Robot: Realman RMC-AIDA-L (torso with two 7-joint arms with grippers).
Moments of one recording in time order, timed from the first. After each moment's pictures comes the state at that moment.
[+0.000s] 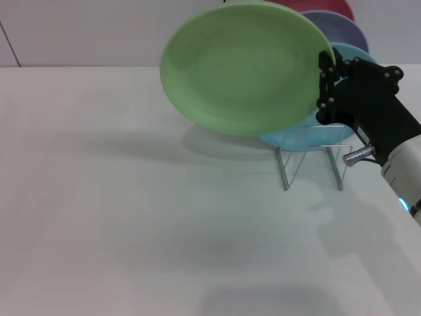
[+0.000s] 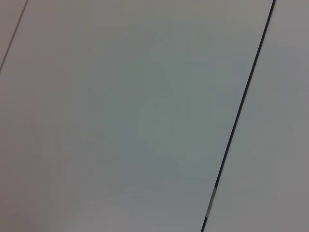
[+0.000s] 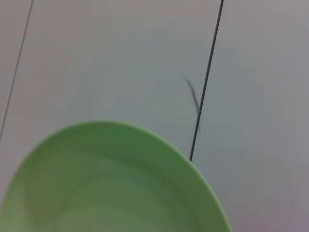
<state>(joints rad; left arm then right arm) -0.41 -2.07 0.11 0.07 -2.01 -1.23 2.56 -0.14 2.01 0.95 1.53 -2.46 -0.40 -0.66</state>
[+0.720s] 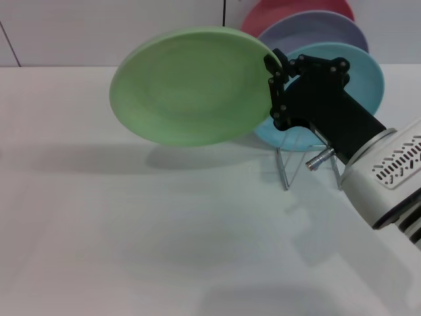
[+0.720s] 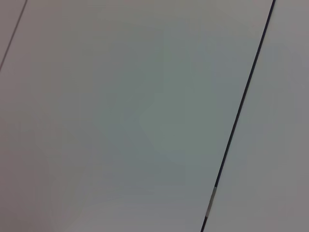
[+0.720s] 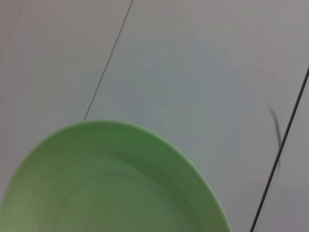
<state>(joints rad) -0.41 -2.07 0.11 0.07 -2.01 -1.23 2.56 0.02 1.94 0.87 1.47 -2.53 -0.42 -0.66</state>
